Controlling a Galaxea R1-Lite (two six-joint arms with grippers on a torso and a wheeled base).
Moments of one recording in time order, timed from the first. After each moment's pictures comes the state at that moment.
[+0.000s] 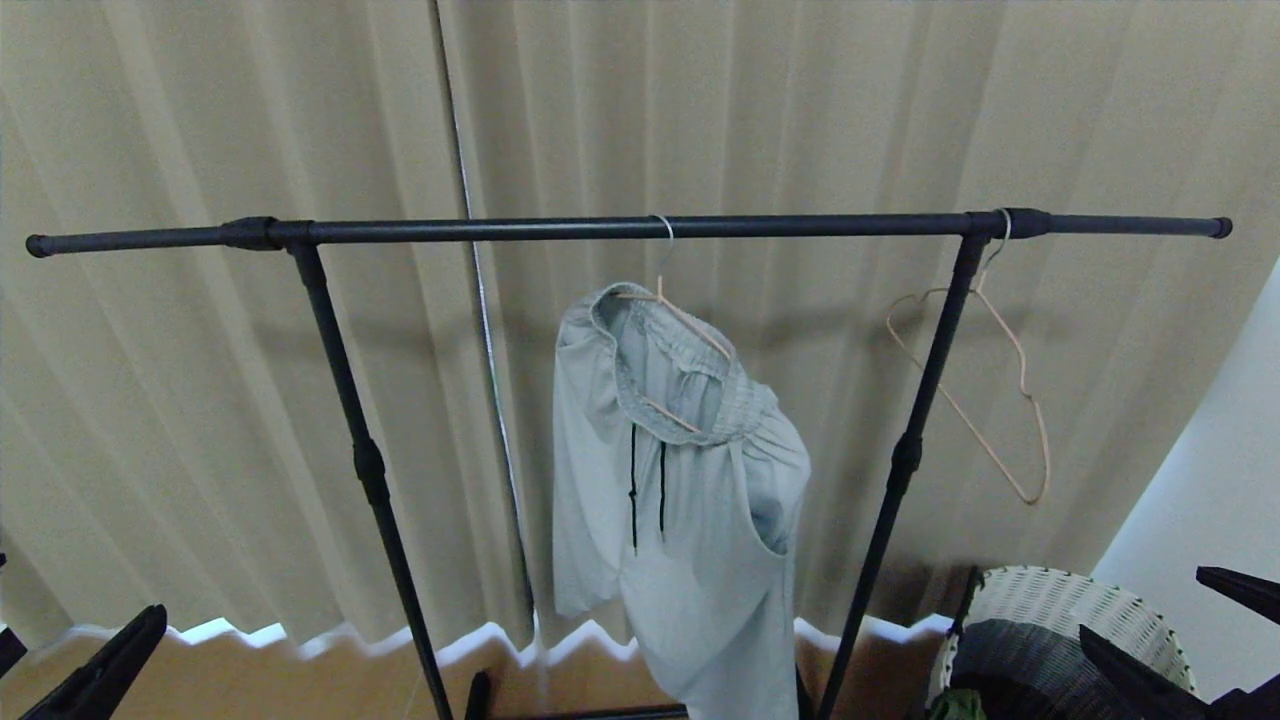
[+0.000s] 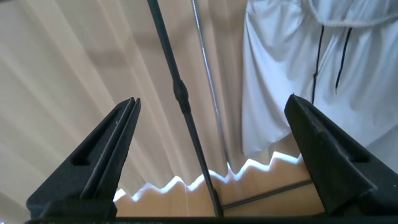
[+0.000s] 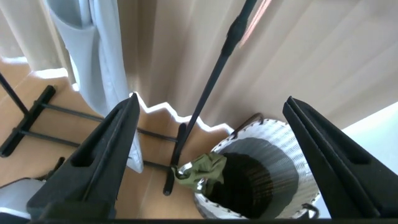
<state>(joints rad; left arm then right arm) -0.02 0.61 -0.18 -0.38 -0.08 0.24 0.39 0.89 -0.20 -0.31 -0.24 -0.13</state>
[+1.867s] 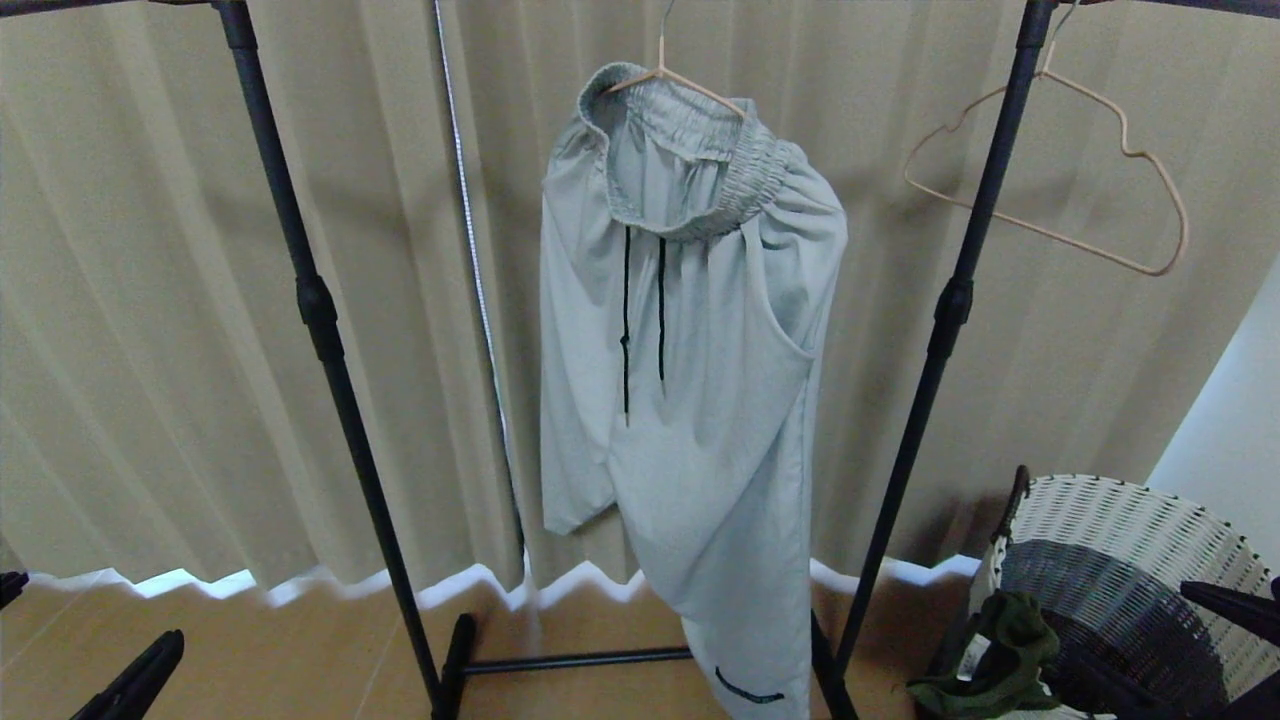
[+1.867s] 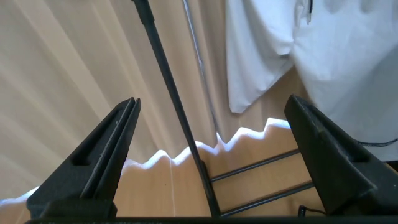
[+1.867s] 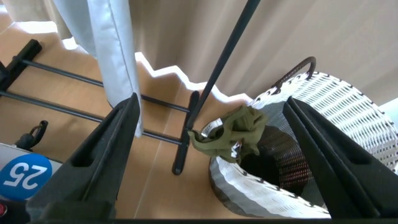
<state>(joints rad) -0.05 0.60 -0.14 -0.38 -0.08 0.25 0.39 0.92 -0.17 -0.31 -0.23 -0.12</state>
